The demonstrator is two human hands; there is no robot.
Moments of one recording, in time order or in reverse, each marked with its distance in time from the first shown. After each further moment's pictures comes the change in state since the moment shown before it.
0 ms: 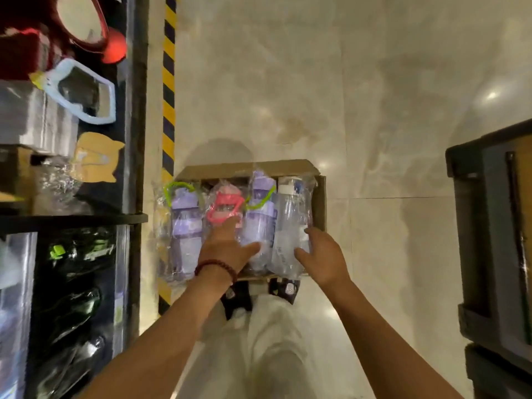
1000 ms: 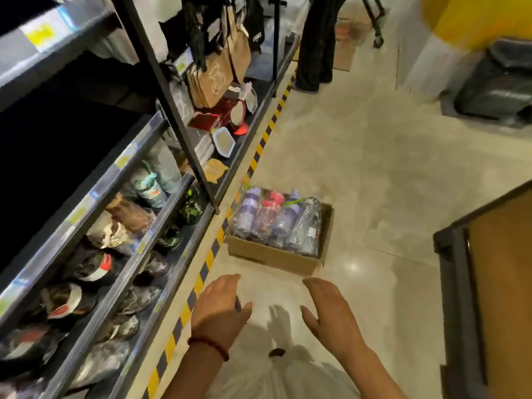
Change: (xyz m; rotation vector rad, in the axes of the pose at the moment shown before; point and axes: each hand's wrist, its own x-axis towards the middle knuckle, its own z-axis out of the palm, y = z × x) left_hand -0.532 -0.065 0.068 0.204 0.503 0.102; right_hand -0.445 0.107 -0.045 -0.464 0.164 -0.849
